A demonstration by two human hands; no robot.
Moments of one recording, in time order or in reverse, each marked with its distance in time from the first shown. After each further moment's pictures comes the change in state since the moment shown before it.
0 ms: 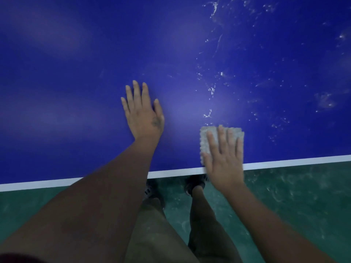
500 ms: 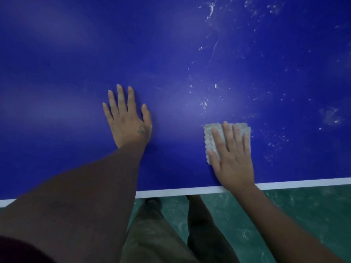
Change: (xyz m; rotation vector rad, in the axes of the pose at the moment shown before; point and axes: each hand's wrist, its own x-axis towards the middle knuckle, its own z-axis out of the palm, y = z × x) left_hand 0.029 0.008 0.012 0.164 0.004 -0.048; right_hand 0.062 0.066 -0.014 0.036 -0.002 -0.096
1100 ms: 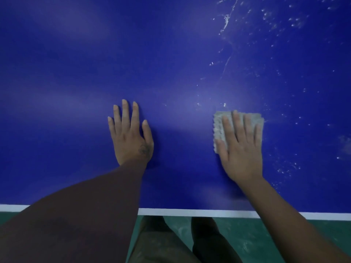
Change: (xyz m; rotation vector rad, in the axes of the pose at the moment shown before) left_hand 0.003 -0.002 0.004 -0.051 -0.002 0.007; right_hand 0.090 0.019 -0.015 -0.004 0.075 -0.022
